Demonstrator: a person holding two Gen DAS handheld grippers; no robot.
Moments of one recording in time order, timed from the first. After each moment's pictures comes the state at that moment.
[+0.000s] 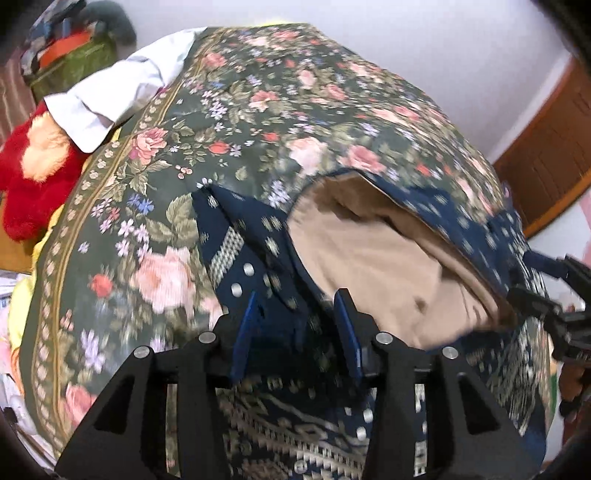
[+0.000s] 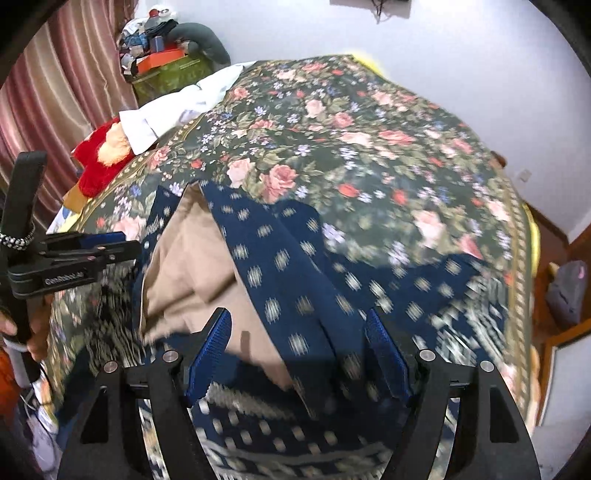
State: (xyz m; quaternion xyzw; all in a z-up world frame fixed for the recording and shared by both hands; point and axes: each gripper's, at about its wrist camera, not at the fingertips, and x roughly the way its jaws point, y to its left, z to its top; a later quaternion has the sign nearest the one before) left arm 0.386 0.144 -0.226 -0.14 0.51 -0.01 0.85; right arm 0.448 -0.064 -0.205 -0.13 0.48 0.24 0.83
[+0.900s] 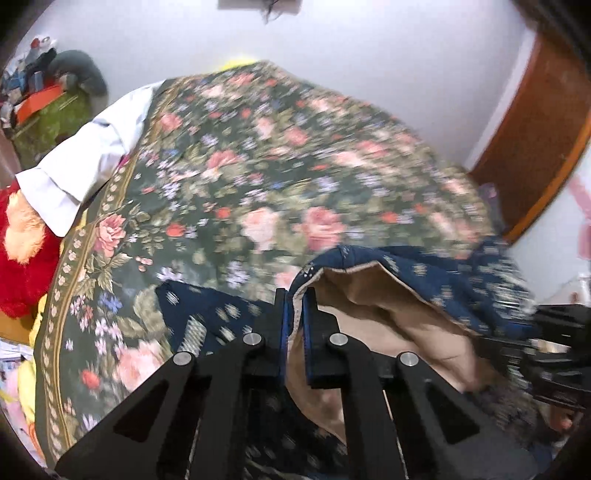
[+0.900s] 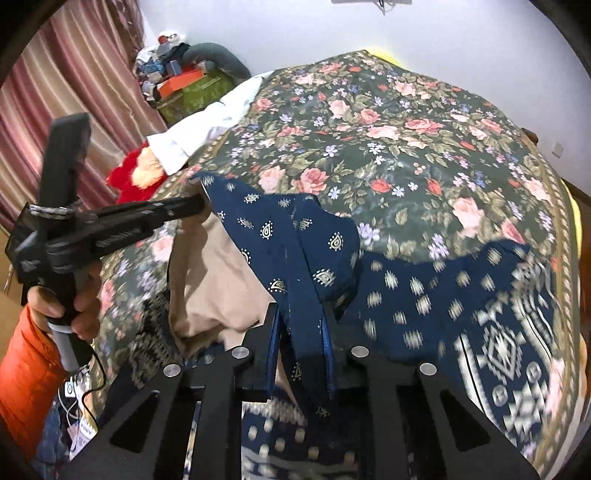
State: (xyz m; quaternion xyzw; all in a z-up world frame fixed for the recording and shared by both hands) left arm 0.415 0.109 -0.185 -0.09 0.44 -0.06 0.89; right arm 0.439 -0.085 -0.203 -0.04 0.49 0.31 0.82
